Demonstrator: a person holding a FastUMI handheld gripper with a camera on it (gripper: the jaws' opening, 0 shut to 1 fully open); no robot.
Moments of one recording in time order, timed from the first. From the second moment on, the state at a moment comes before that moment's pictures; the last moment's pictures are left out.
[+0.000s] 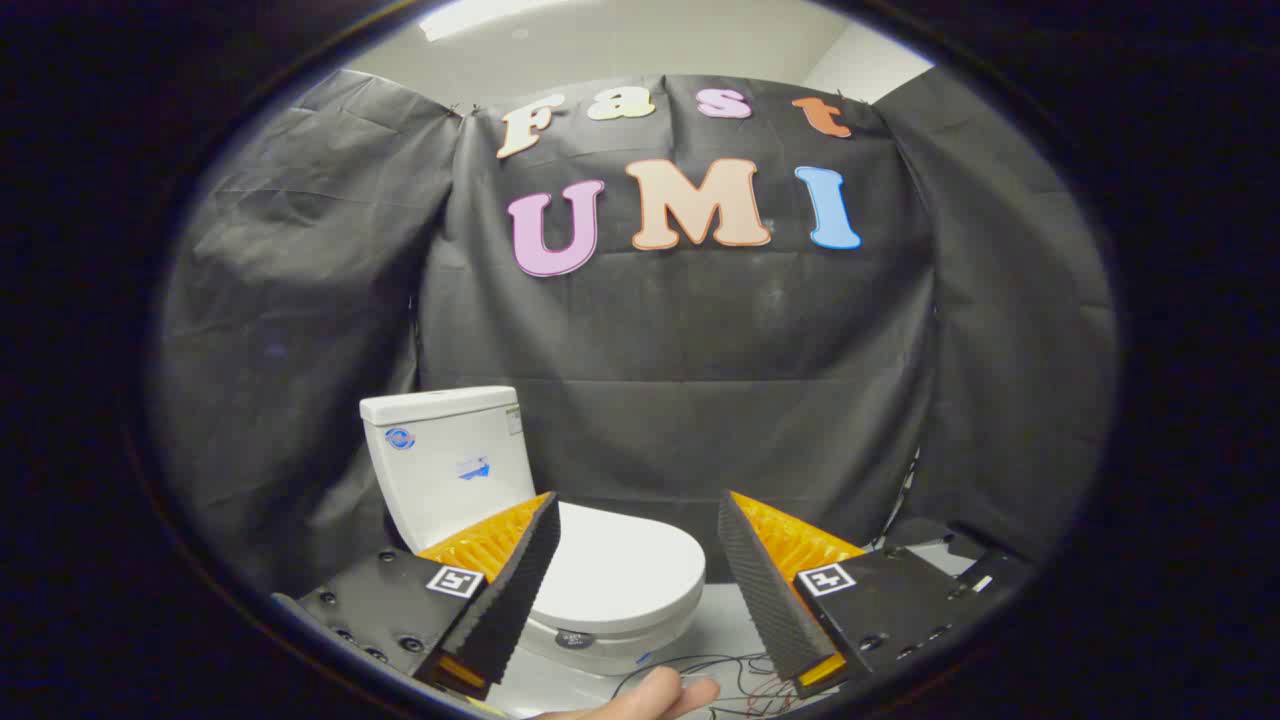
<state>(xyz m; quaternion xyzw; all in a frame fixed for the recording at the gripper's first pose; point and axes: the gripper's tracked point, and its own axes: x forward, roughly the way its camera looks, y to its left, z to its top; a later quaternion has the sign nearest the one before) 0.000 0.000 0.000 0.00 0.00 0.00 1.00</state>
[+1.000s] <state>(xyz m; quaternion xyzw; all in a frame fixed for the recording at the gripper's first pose) 0.010 -0.002 -0.002 0.00 0.00 -0.01 1.00</state>
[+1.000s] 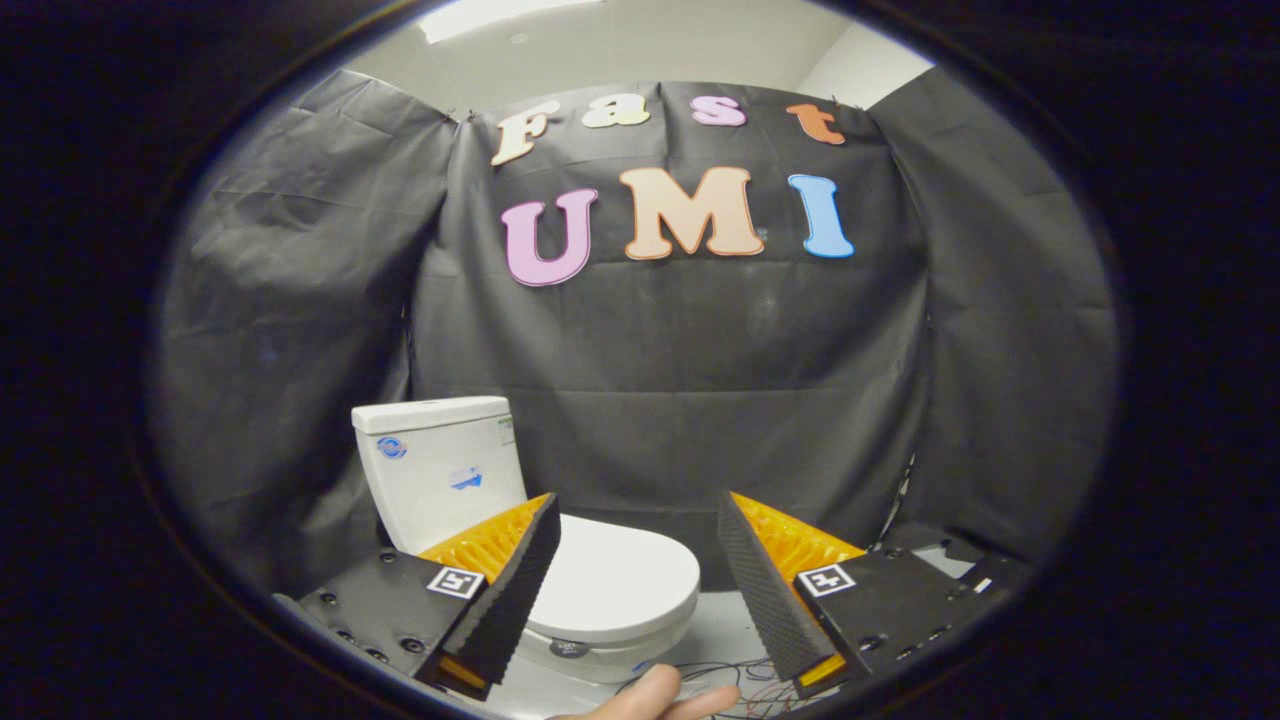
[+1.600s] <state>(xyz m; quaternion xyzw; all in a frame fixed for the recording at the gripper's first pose) 0.075 0.013 -0.064 0.05 0.02 -0.02 1.00</state>
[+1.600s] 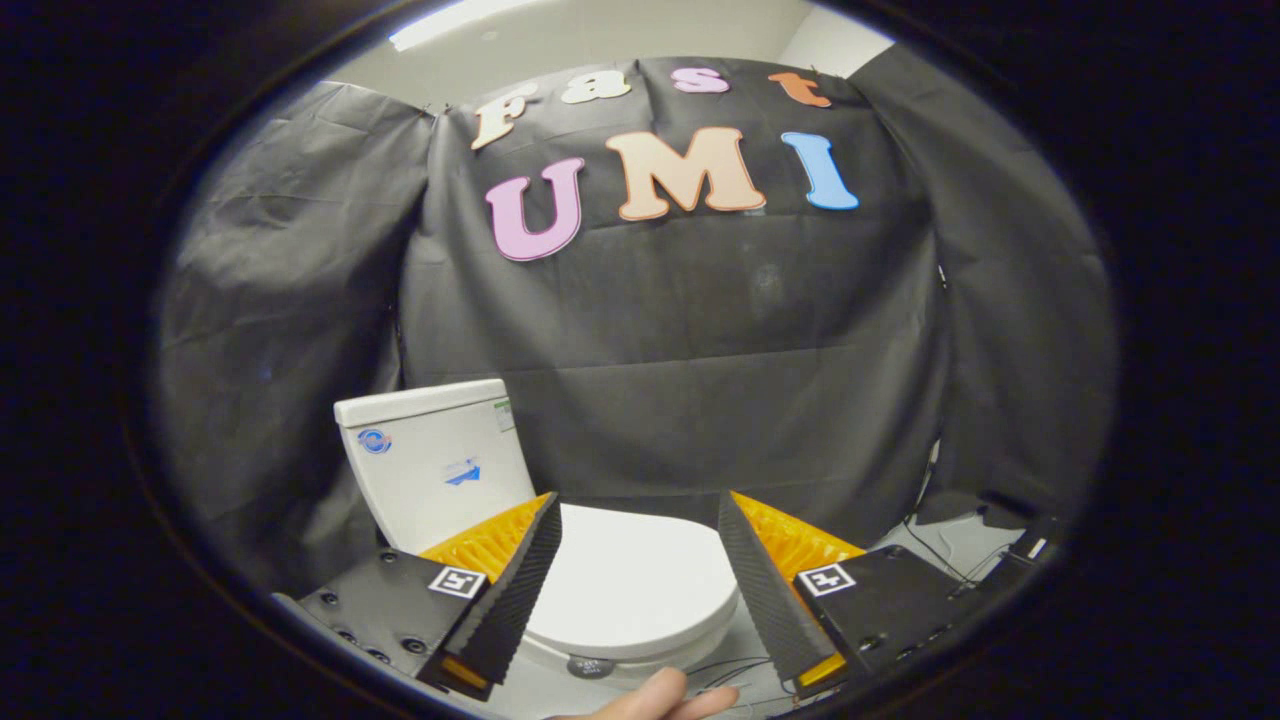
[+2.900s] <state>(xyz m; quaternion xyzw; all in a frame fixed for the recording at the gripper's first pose) 0.071 0.104 -0.189 0.44 0.06 -0.05 0.89</state>
